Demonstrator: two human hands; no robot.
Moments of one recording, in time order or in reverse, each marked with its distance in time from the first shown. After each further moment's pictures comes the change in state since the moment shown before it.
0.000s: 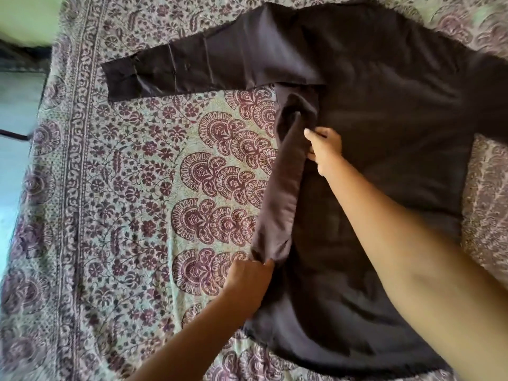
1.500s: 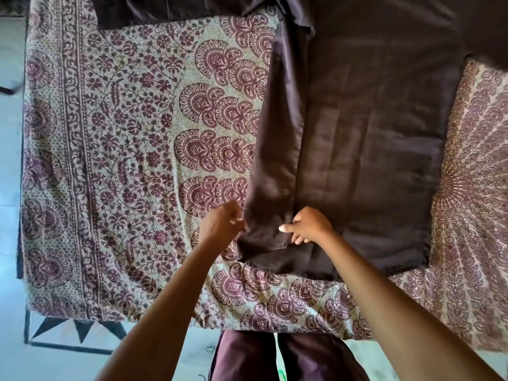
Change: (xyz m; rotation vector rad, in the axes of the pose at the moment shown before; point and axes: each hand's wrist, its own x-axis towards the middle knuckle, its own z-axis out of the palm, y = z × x) left_hand -0.036 -0.022 0.101 -0.746 0.331 -0.320; right_hand -0.199 0.190 -0.092 -0.987 -0.631 0.173
